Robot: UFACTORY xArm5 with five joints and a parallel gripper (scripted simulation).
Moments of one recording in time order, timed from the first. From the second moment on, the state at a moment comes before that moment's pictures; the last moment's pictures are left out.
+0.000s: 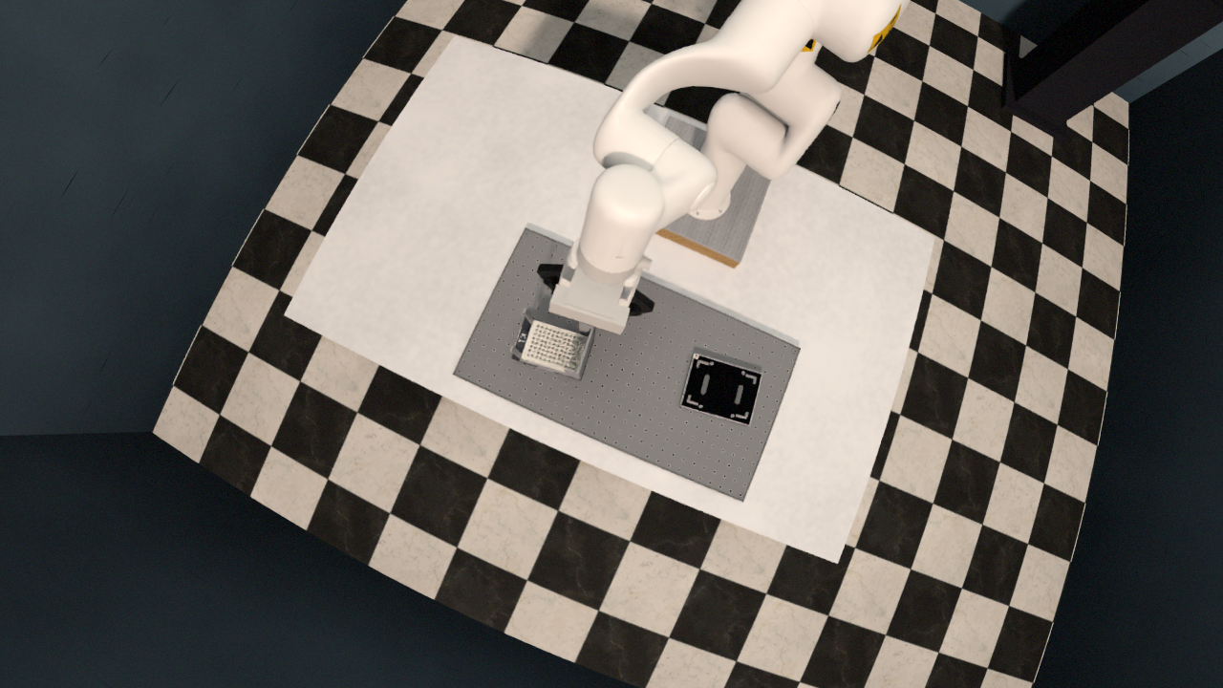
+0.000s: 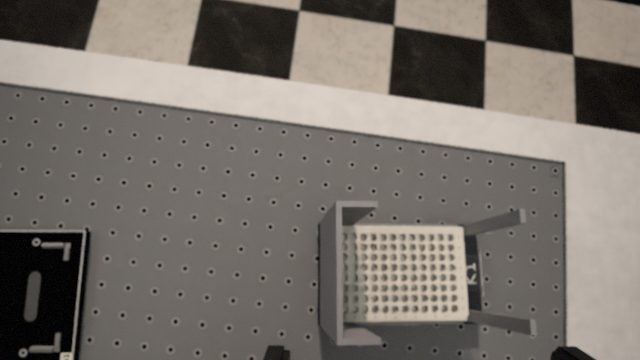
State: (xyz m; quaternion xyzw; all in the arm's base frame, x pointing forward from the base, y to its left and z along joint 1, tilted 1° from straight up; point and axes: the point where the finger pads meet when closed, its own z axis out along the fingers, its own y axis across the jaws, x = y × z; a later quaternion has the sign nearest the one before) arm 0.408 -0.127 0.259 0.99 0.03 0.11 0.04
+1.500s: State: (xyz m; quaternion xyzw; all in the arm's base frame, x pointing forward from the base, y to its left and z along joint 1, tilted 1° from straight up) arm 0.426 -0.095 0.207 0.96 -0.26 0.02 0.00
